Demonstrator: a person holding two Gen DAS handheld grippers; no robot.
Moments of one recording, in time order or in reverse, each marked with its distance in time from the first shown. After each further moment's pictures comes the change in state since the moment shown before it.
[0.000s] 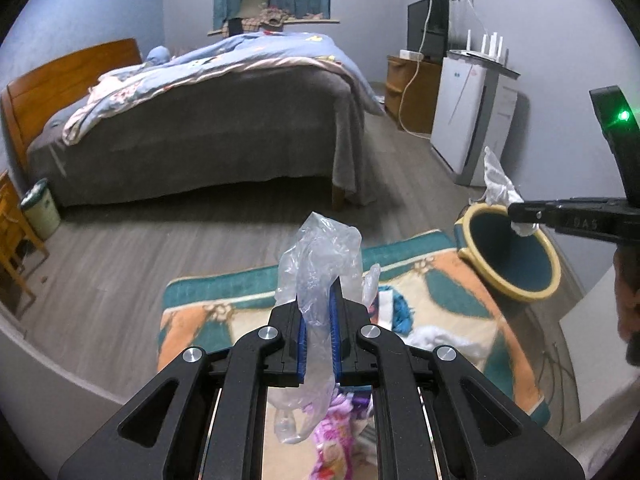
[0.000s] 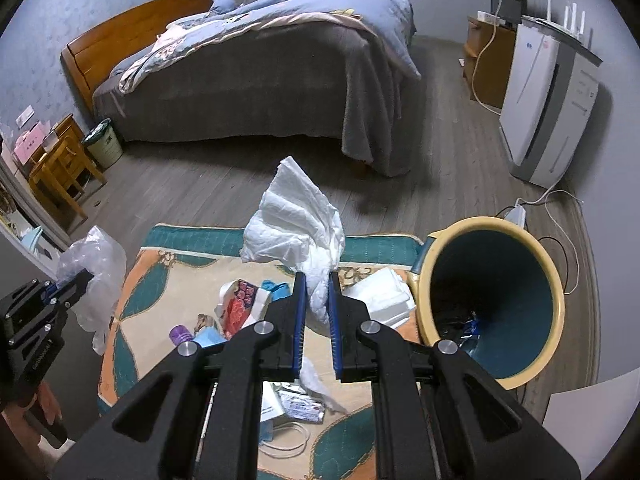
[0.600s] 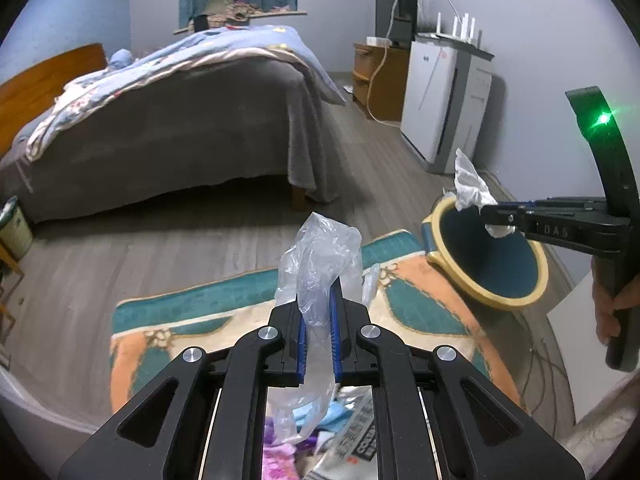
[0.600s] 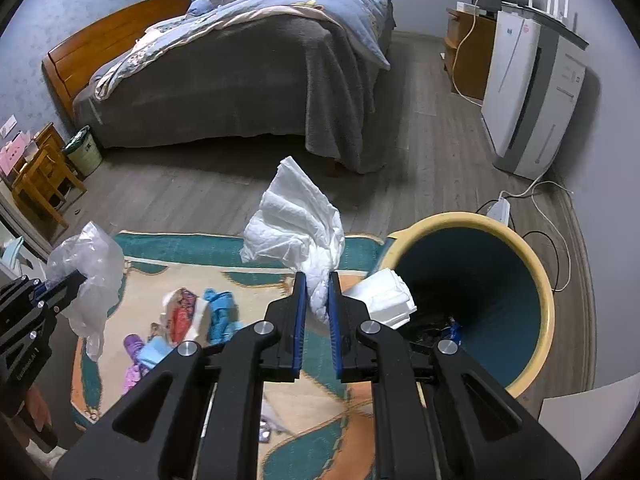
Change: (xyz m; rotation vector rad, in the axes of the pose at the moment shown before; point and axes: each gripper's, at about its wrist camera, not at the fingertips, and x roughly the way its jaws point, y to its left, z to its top) left arm 0.053 -0.051 0.015 0.059 0.035 -0.092; right arm 0.032 -0.060 0.002 0.027 -0.005 -0.054
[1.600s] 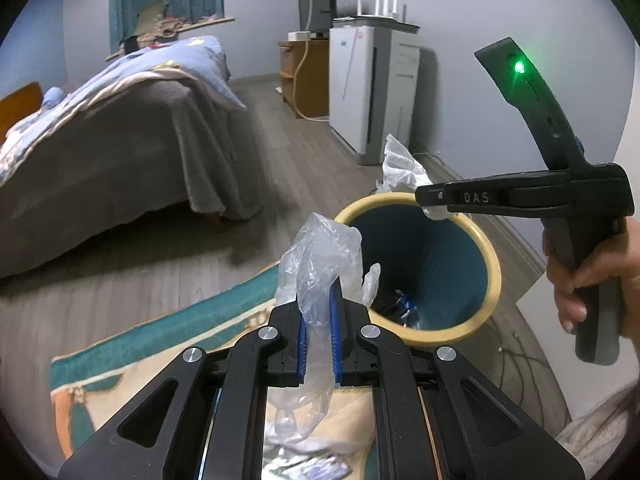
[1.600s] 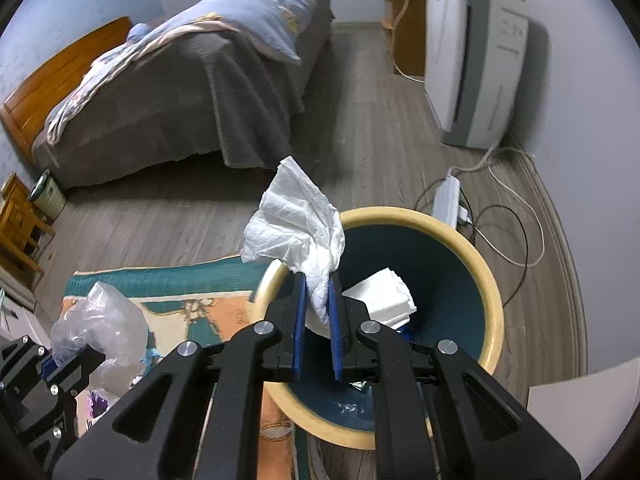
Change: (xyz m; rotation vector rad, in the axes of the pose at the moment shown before) left arm 0.057 -0.131 0.030 0.166 -0.005 -0.146; right arm 0.014 -0.124 0.007 0.186 0.003 -0.073
